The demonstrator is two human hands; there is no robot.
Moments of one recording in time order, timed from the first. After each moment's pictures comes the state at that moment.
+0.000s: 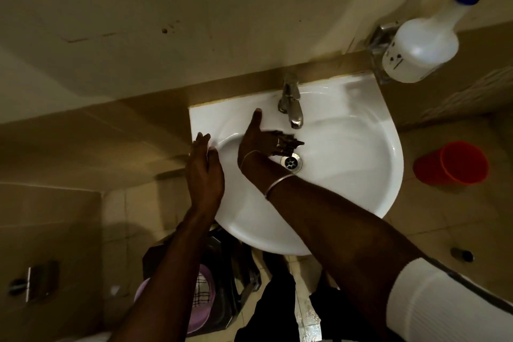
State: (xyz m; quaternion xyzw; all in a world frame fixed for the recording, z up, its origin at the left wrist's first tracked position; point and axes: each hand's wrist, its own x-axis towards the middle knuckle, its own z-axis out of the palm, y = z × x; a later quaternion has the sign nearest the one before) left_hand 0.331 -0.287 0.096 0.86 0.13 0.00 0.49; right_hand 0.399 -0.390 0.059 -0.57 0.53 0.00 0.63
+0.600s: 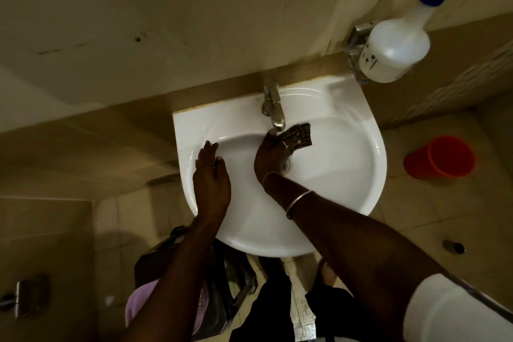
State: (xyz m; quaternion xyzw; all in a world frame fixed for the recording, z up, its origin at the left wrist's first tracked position) left_hand 0.316 -0.328 0.089 0.87 0.11 -0.03 0.48; right_hand 0.366 -0.448 0.013 -0.70 0.47 -0.03 0.53
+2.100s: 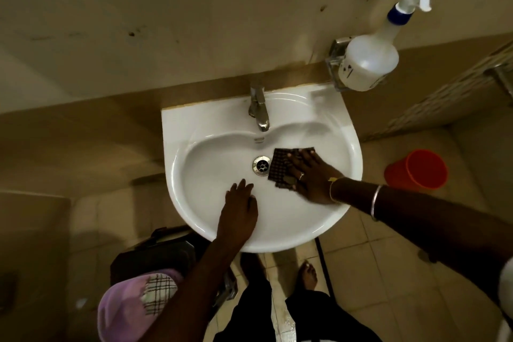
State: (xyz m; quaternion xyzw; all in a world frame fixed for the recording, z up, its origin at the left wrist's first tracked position) left_hand 0.232 -0.378 0.048 0.91 -0.02 -0.20 0.37; right_hand 0.276 -0.648 0.024 -0.94 -0.21 0.28 -0.03
